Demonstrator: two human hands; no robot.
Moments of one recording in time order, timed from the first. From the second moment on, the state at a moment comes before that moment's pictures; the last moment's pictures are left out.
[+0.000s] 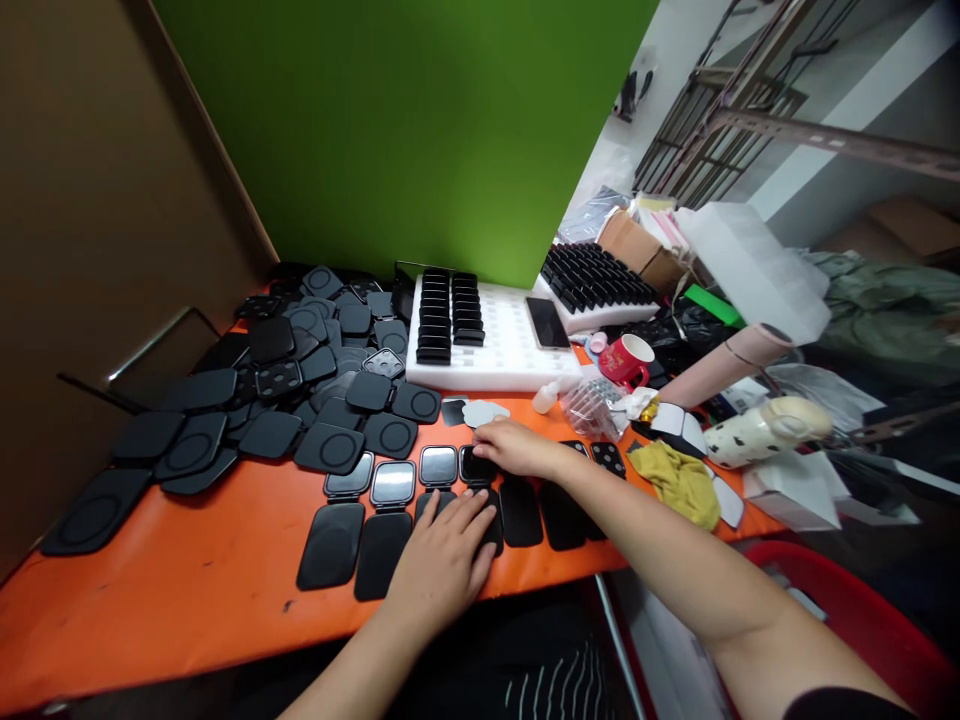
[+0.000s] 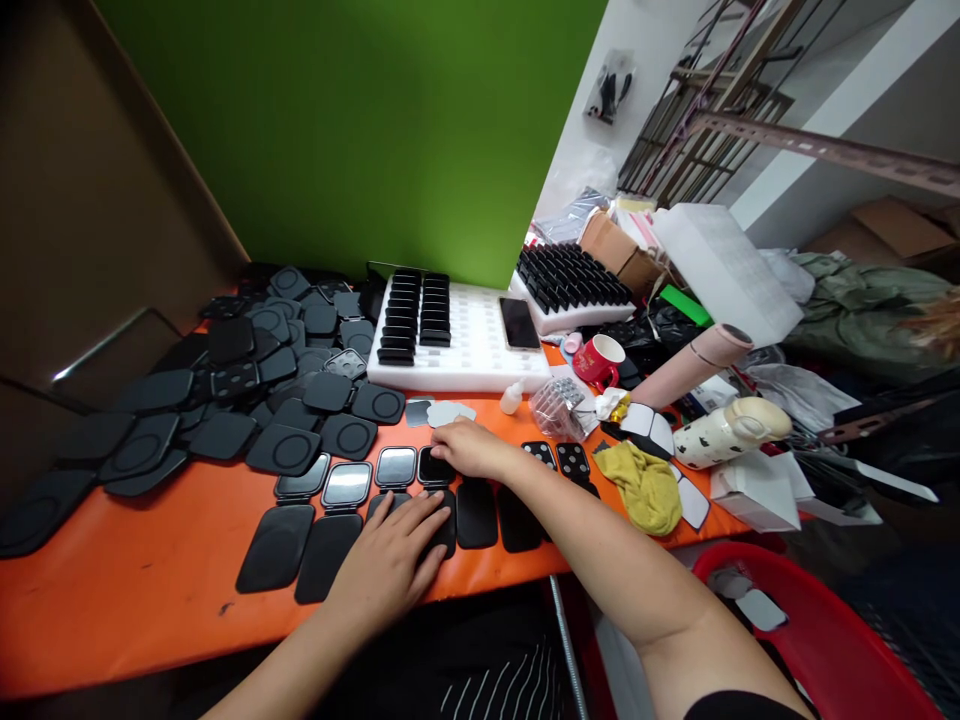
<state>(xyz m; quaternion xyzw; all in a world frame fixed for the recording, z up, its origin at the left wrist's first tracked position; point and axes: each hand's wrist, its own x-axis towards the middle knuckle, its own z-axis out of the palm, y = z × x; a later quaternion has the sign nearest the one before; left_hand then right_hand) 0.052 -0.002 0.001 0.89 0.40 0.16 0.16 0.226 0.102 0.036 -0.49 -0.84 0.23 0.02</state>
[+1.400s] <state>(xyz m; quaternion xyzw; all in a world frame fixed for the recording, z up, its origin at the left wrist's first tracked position) 0.052 -0.002 -0.001 0.89 0.39 0.16 0.15 0.253 0.103 0.052 -0.58 -0.81 0.08 0.05</state>
